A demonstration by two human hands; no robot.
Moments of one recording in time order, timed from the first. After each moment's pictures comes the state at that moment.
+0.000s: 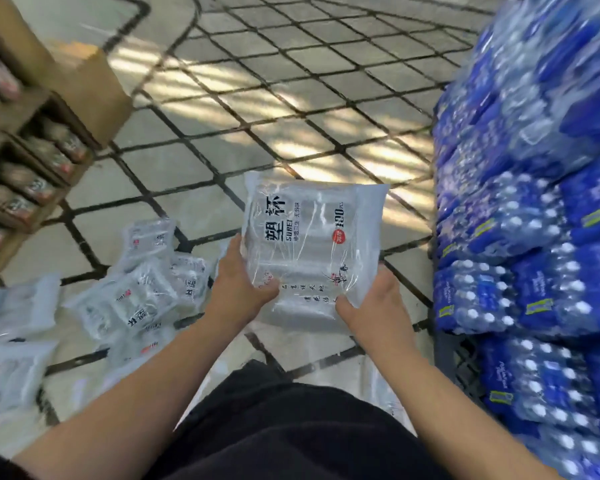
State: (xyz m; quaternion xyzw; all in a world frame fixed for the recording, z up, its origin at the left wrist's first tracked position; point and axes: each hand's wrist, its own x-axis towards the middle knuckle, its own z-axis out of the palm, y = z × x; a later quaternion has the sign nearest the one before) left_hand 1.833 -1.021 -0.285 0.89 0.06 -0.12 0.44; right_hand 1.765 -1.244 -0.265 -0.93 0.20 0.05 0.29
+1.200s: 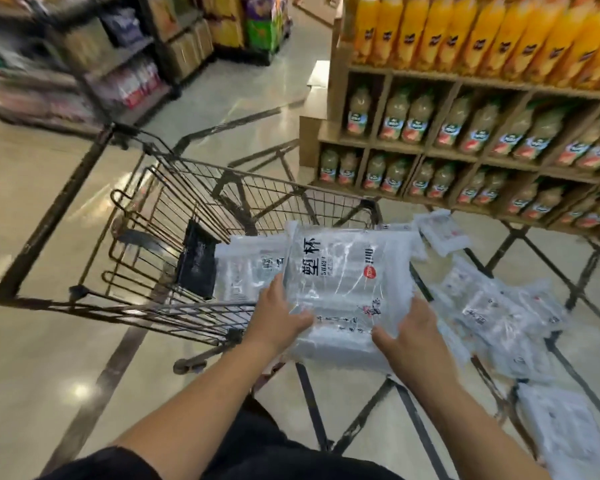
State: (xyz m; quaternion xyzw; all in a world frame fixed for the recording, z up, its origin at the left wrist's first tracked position) left_hand 1.106 -0.709 -0.251 0.61 0.65 0.15 0.43; right_hand 1.332 -0.783 -0.252 -0.82 -0.49 0.24 0.18
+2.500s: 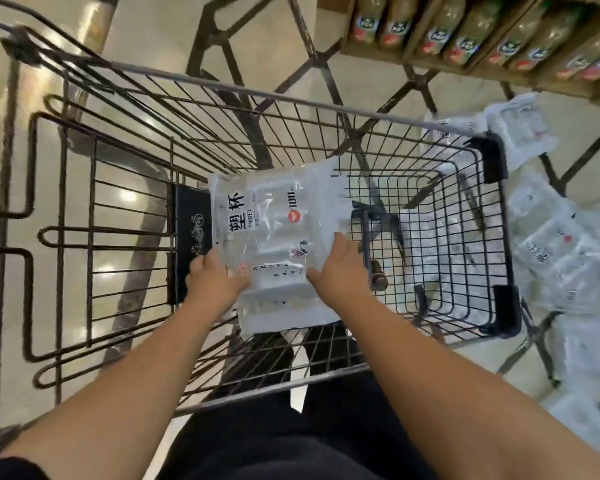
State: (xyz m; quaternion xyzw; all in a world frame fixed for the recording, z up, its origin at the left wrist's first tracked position) left_hand 0.930 -0.454 -0.461 0.47 0.78 -0.10 0.40; right_hand 1.155 -0.477 -0.457 -0.77 -0.51 0.38 -0.01
